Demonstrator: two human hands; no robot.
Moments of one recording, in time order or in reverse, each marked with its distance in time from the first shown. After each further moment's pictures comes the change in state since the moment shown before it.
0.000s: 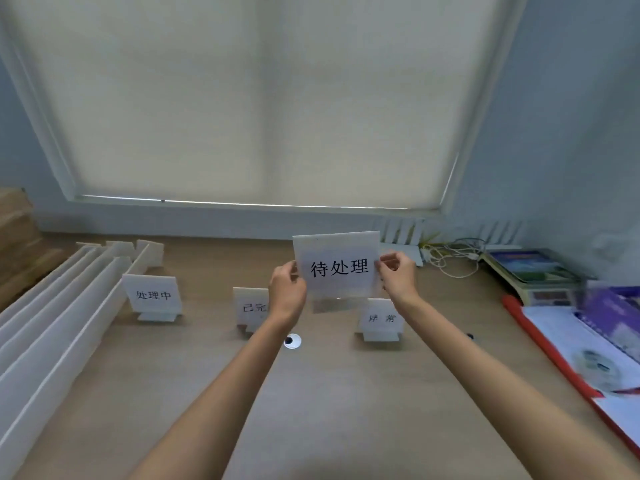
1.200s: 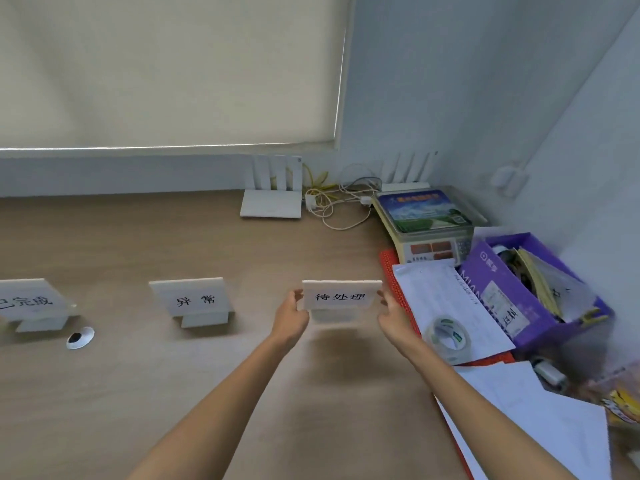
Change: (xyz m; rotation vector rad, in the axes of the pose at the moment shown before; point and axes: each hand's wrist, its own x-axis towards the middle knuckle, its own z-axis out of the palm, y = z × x) left_hand -0.052 0.044 0.537 0.026 -0.392 -0.316; right_hand 0.189 0.358 -0.378 -0.324 -0.280 0.344
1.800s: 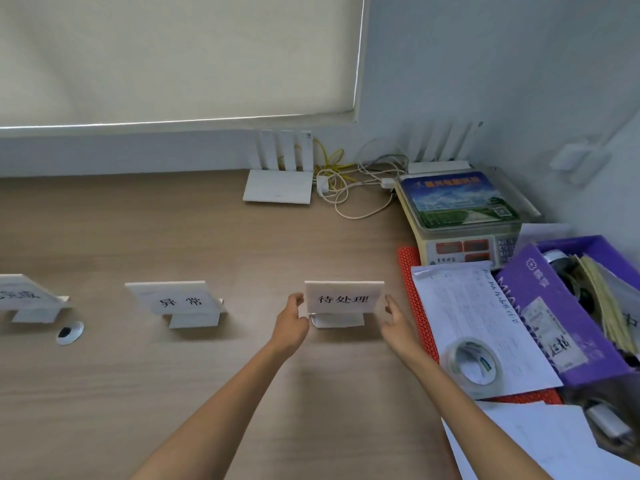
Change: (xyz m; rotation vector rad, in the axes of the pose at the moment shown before) left_hand 0.082 -0.029 0.046 0.109 0.010 -0.125; right_hand 0.096 0.049 0.015 0.053 -0.165 0.109
